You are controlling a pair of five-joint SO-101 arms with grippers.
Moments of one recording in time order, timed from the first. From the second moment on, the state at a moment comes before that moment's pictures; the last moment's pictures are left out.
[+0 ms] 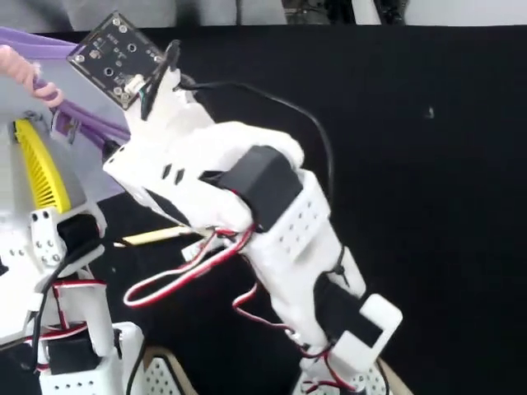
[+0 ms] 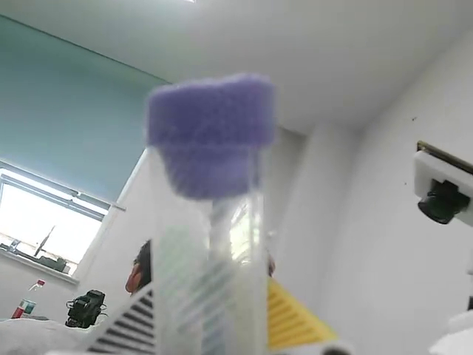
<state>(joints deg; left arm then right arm) -13.5 -103.7 74.0 -6.9 23.7 -50.0 4.4 -53.4 92.5 3.5</state>
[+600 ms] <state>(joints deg) -12.5 -103.6 74.1 -6.9 23.7 -43.0 1.9 -34.3 73.5 5.2</state>
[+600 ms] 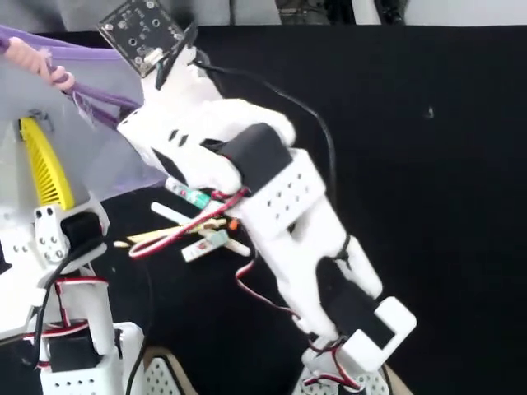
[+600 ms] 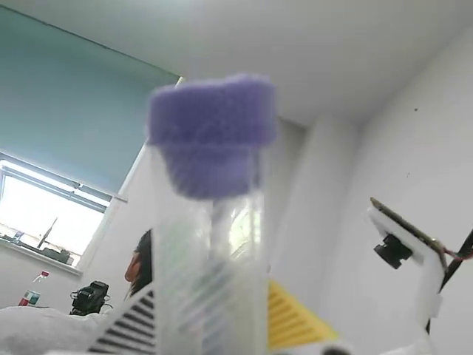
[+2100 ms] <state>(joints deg) 2.6 -104.4 60.2 37.4 12.8 -18.6 -41.3 -33.0 71.3 12.1</state>
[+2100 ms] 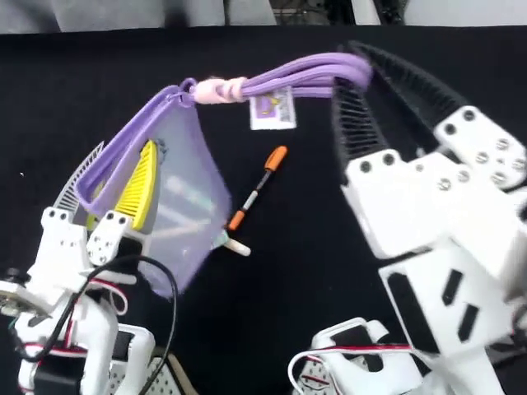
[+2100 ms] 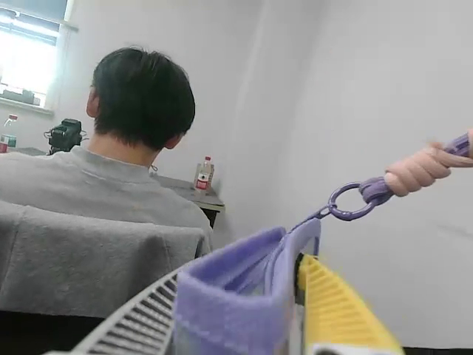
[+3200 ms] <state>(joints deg) 5.0 -104.5 35.5 61.7 11.9 8.2 -42.3 -37.8 77.1 16.7</state>
